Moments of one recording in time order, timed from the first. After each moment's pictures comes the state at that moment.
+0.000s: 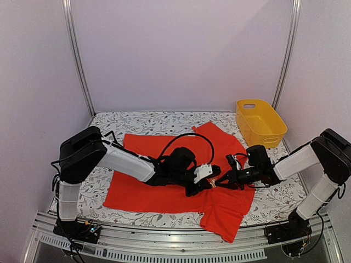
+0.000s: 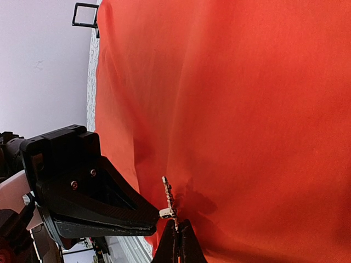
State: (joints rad) left arm -1.07 2.11 1.20 0.25 0.31 0.31; right arm 0.53 1.61 0.46 0.39 -0.72 0.80
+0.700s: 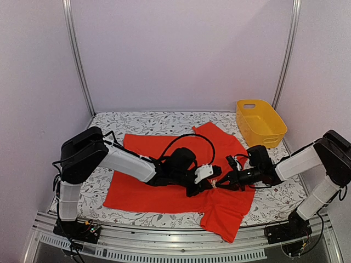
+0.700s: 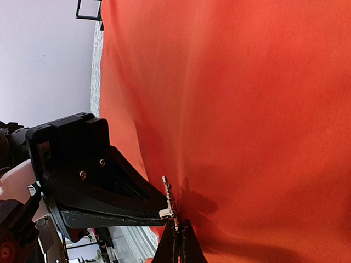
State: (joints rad) left arm -1.07 2.12 1.21 0.26 0.31 0.31; right arm 0.54 1.58 0.45 0.36 -0.76 0.80
